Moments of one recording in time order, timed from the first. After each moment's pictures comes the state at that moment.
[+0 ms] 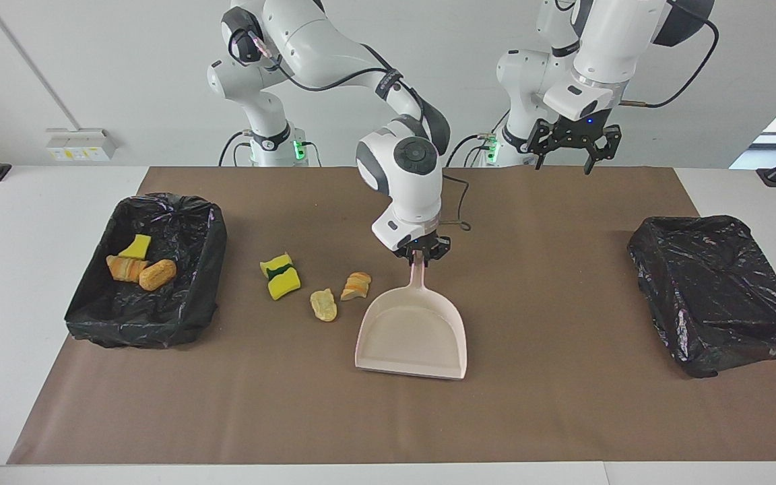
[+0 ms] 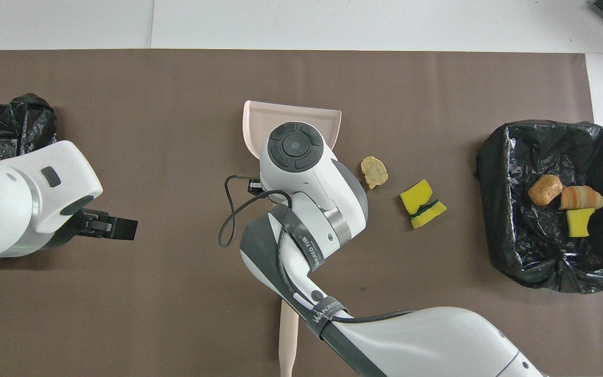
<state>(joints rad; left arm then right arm) -0.36 -0.21 0.04 -1.86 0.05 1.66 -0.08 0.58 0.54 0.06 -1.45 0.08 2.01 0.74</state>
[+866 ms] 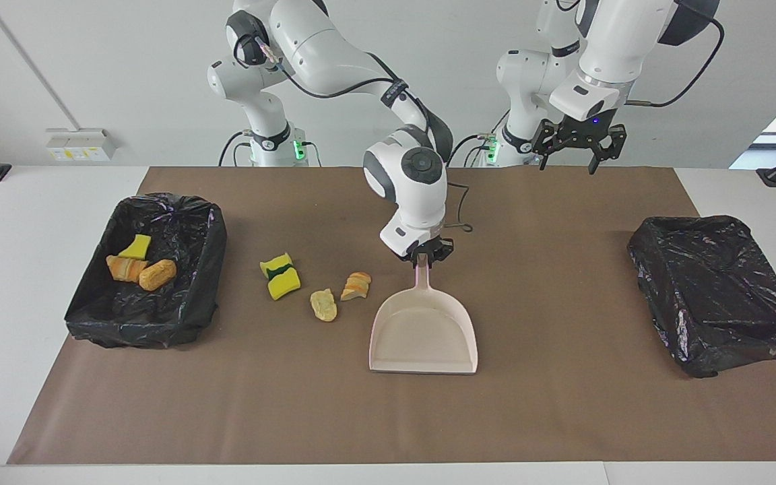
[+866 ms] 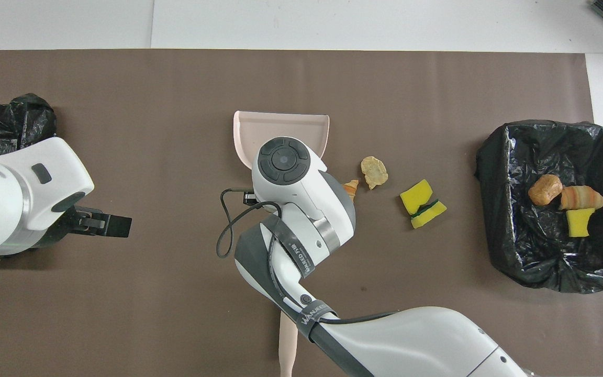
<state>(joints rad) -0.34 -0.21 0.04 -1.85 0.05 1.66 -0.08 0.59 0.56 0.05 -1.50 0.08 2.05 0.66</state>
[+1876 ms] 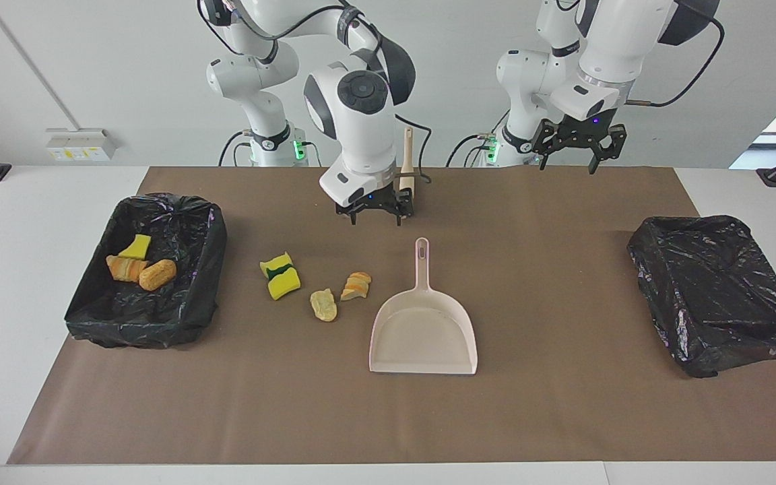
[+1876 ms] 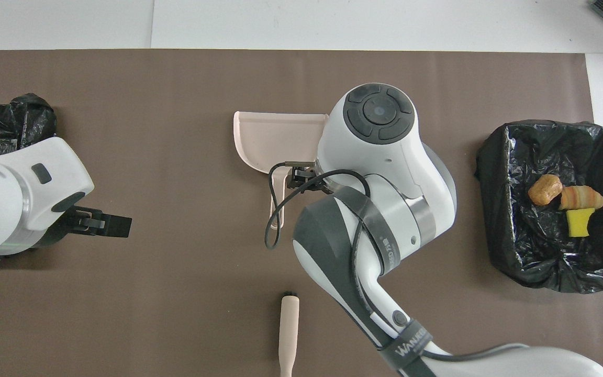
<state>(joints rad) -0.34 -0.21 0.04 -1.85 0.05 1.65 -0.08 0.52 0.22 0.05 -1.59 0.09 1.69 0.59</state>
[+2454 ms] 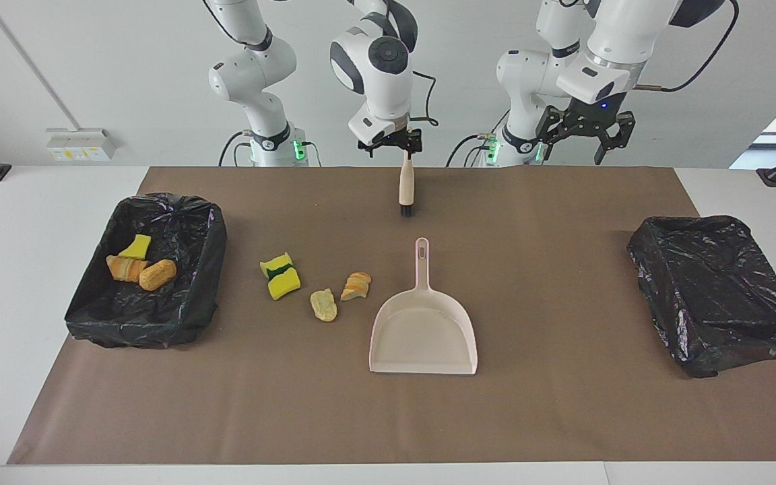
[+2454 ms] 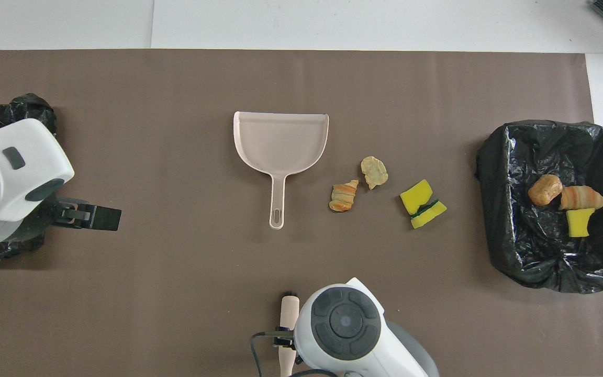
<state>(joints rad) -0.34 -0.15 0.04 -1.68 0.04 1.54 -0.08 0.74 -0.15 0.06 -2.20 0.29 1.87 0.81</state>
